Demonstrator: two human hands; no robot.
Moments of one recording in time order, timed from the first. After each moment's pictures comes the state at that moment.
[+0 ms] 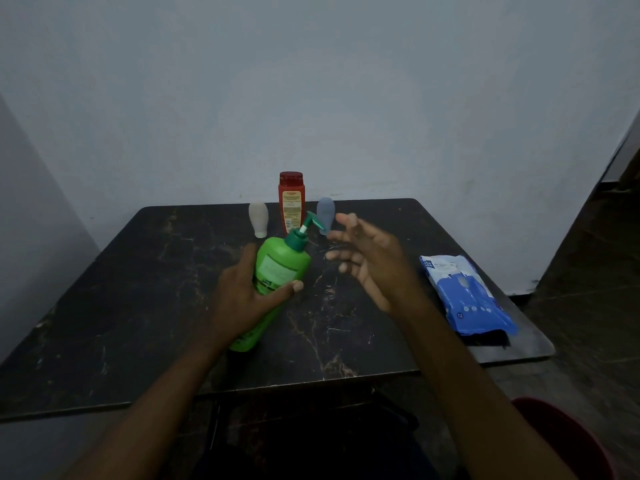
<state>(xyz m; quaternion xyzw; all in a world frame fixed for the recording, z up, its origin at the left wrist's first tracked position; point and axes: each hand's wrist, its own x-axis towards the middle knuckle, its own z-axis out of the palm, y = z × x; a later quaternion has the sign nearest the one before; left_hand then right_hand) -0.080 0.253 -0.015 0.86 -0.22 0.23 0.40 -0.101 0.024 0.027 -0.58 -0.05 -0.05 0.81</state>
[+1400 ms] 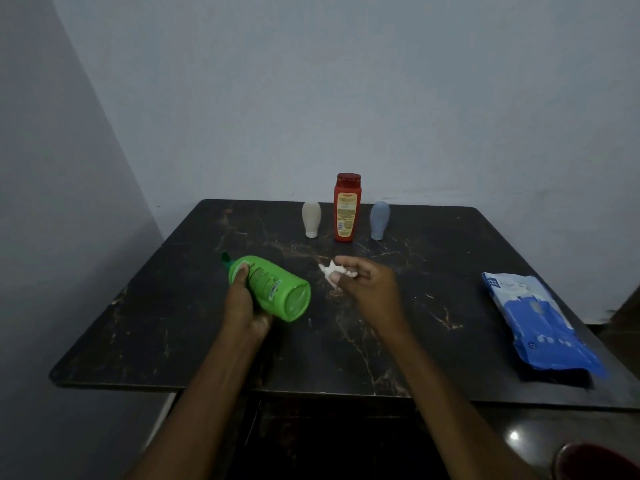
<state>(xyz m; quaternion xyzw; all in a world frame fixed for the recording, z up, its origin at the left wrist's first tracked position) -0.043 0.308 -0.046 0.33 0.22 0.02 0.92 -0.061 0.105 -0.036 -0.71 -0.07 -0.12 0.70</state>
